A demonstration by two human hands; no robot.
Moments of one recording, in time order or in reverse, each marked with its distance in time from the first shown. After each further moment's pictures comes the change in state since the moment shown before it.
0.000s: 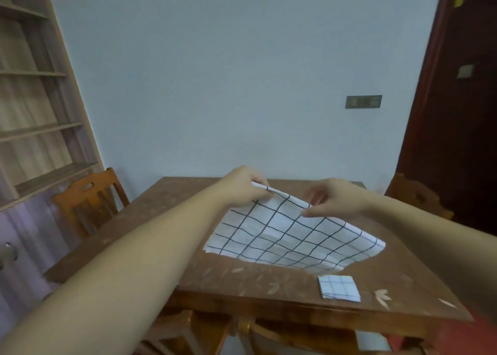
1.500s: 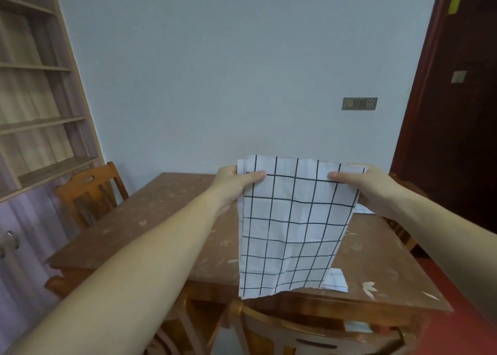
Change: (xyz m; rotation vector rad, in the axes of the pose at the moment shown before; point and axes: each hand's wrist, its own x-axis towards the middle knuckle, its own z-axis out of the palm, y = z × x) left_hand -0.035 0.014 0.023 -0.924 0.251 -0.255; right_hand -0.038 0.037 -0.017 0.992 0.289 0.176
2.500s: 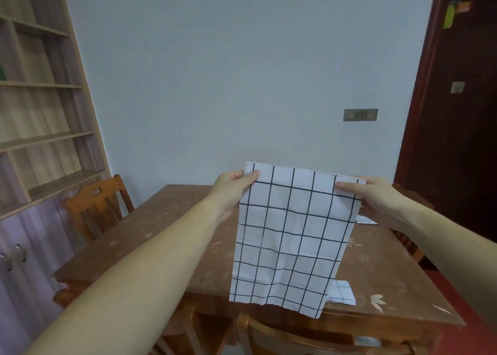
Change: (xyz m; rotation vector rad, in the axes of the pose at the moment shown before) left_hand 0.000 0.011 -0.008 -0.131 -0.001 0.040; right_hand -0.006 -0.003 -0.002 0.056 -0.018 0.034
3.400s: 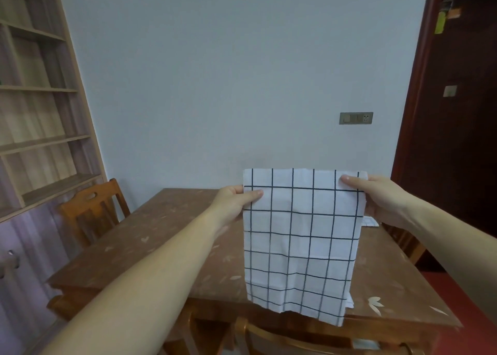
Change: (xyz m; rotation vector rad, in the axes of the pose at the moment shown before) left_hand -0.007 -0.016 -0.001 0.113 -0.056 -0.051; right_hand -0.005 -0.013 -0.010 0.015 0.009 0.043
